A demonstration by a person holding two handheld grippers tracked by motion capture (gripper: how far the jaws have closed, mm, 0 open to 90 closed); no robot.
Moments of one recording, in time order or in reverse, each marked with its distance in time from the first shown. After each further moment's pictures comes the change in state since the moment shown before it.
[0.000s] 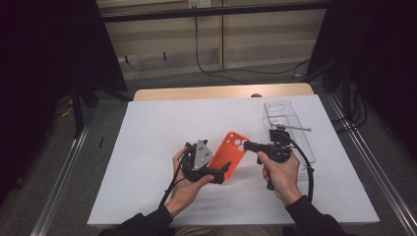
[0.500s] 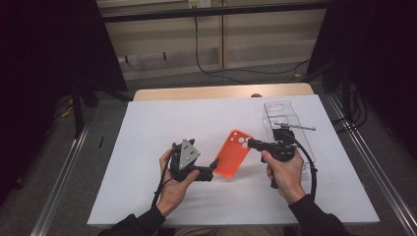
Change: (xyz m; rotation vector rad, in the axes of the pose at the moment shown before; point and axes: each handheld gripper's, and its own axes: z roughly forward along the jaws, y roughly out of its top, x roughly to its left) left arm 0.021 -0.012 -0.020 -0.010 0.051 -0.061; right arm -0.007 0.004 -0.006 -0.040 -0.013 -0.048
